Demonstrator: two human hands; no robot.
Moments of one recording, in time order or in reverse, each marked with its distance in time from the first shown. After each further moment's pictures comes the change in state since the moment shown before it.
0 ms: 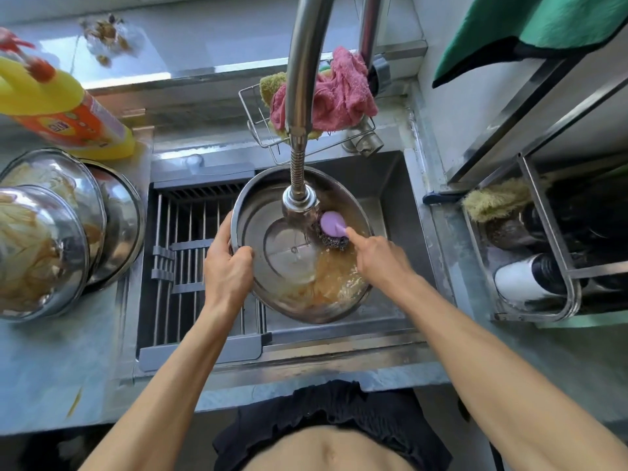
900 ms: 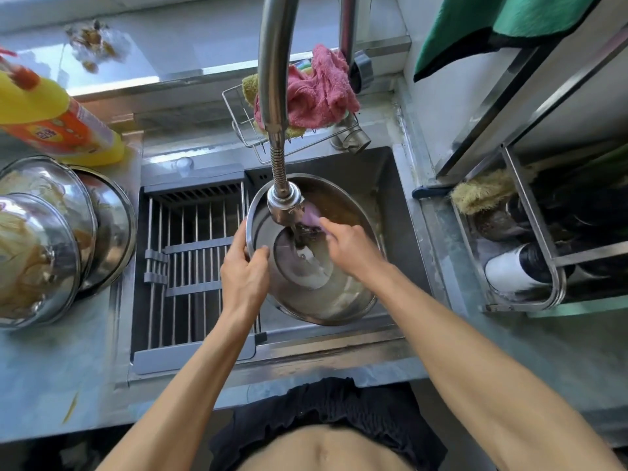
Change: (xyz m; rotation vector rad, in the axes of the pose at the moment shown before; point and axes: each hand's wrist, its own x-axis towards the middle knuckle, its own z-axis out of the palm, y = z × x) left_hand -0.016 -0.004 0.034 -0.007 -0.011 -0.031; right_hand 0.016 -0.020 0.004 0.399 0.022 0.022
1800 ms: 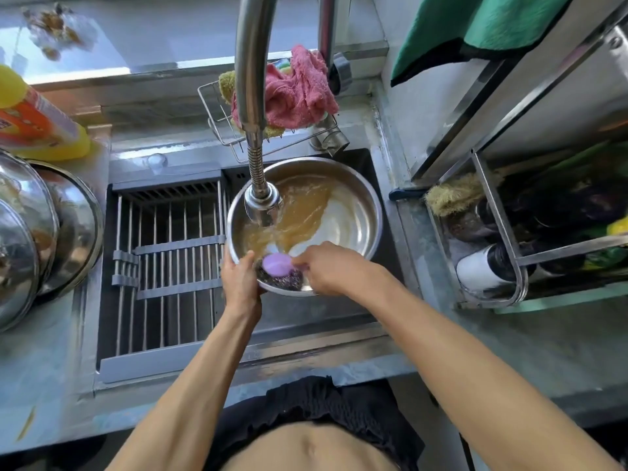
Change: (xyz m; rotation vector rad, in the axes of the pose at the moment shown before) left_hand 0.014 -0.030 0.043 -0.532 0.111 -0.363; right_hand -0.027 -0.029 -0.023 -0.440 -0.409 -0.078
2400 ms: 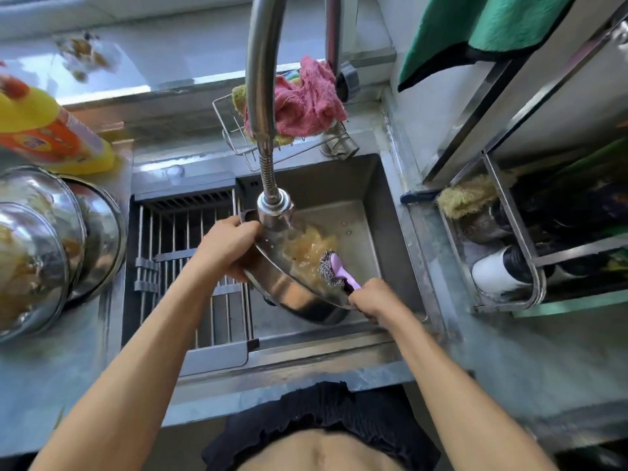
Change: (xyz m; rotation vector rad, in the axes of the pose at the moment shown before) left_hand 0.005 0.109 -0.003 0.964 -0.224 0.007; right_hand -0.006 0.049 0.083 0.905 0.101 0.671
